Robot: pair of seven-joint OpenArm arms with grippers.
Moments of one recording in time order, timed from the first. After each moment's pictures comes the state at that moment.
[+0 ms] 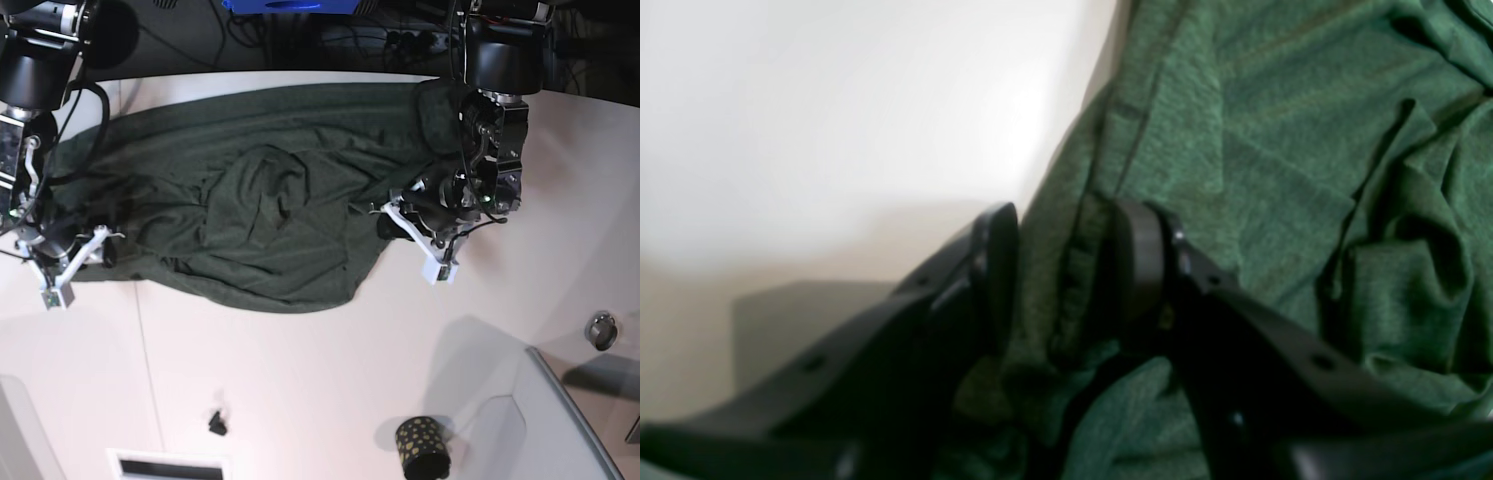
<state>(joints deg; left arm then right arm) -3.4 -9.1 -1.0 67.1 -21.4 -18.0 40.2 5.7 11.7 20.0 69.6 7.6 30.7 -39.0</state>
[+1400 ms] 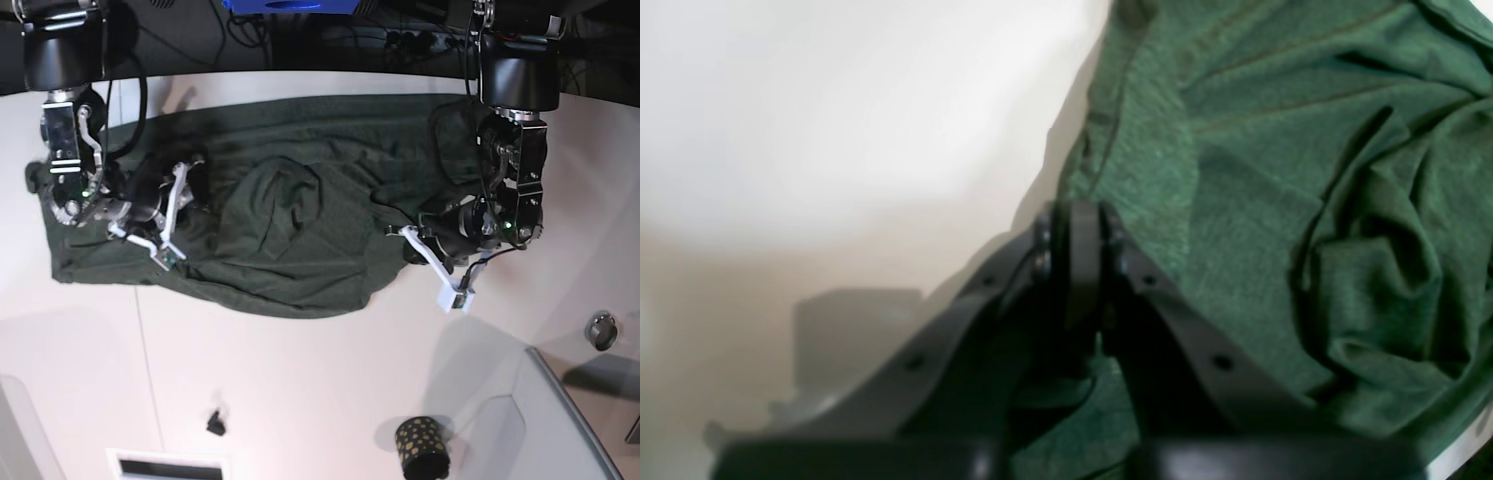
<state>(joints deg) -6.4 -11.4 -1.7 72.2 -21.0 -18.1 47.5 2.3 10.4 -0.4 69.9 7.8 40.3 -43.1</state>
